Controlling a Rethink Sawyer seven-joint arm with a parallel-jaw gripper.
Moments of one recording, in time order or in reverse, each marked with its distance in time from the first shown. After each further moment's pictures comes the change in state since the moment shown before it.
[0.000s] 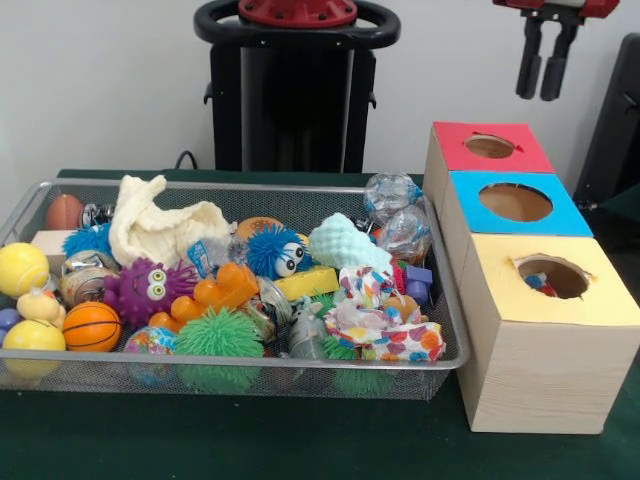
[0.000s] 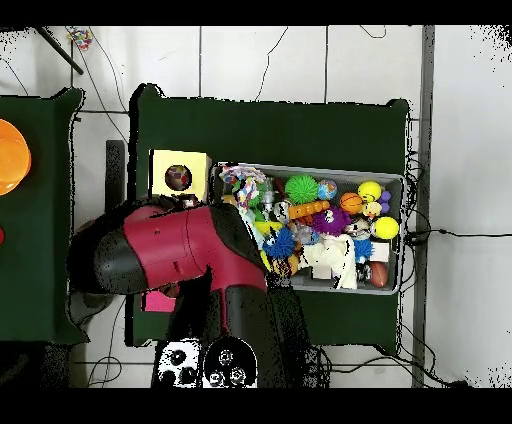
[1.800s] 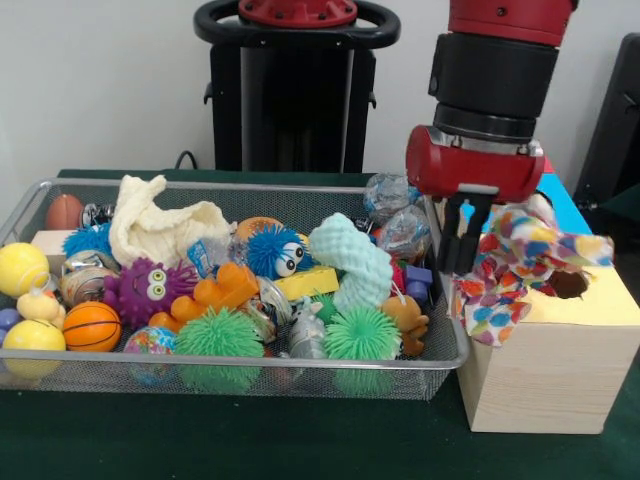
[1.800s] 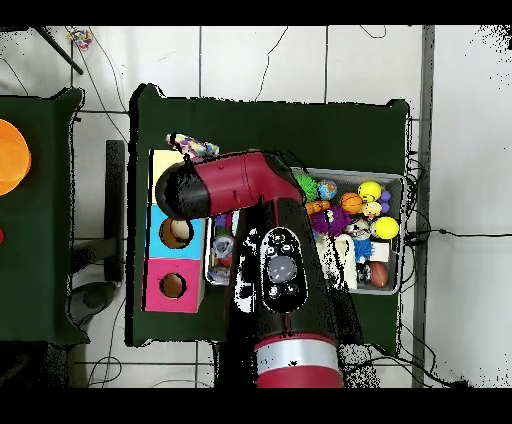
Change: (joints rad) arm -0.089 0.332 0.004 -0.247 -0.099 -0.071 0.000
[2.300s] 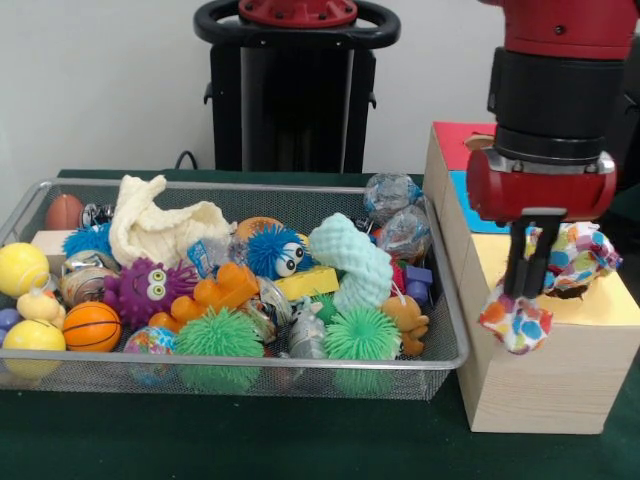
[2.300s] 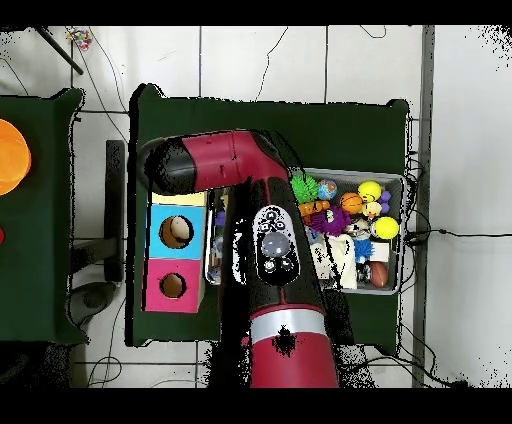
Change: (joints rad) arm -0.013 0.072 0.069 -0.120 0.122 0.081 0.000
